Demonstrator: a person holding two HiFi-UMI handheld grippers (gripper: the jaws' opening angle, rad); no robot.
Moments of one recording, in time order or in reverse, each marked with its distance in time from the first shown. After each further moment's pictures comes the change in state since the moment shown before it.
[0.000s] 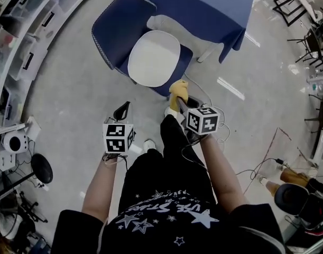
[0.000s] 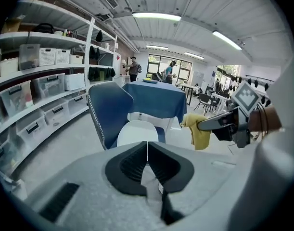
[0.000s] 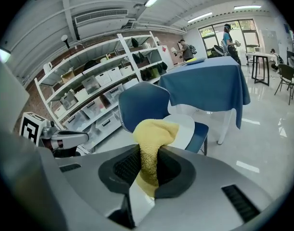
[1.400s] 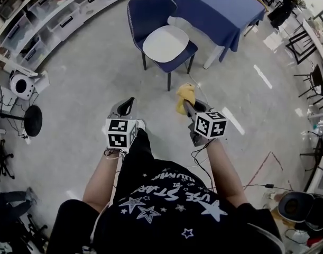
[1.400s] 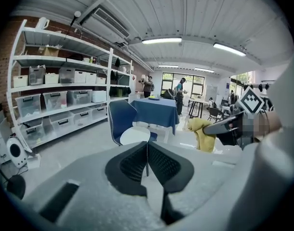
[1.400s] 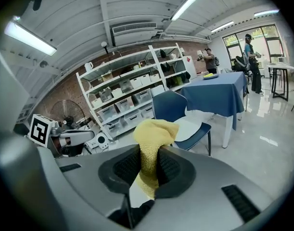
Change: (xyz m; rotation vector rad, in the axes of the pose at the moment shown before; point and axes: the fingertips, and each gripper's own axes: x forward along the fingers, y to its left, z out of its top) left arm -0.234 -0.210 -0.109 -0.094 -0.222 0.217; right arm -0.266 0.043 -0.137 -0.206 -0.067 0.228
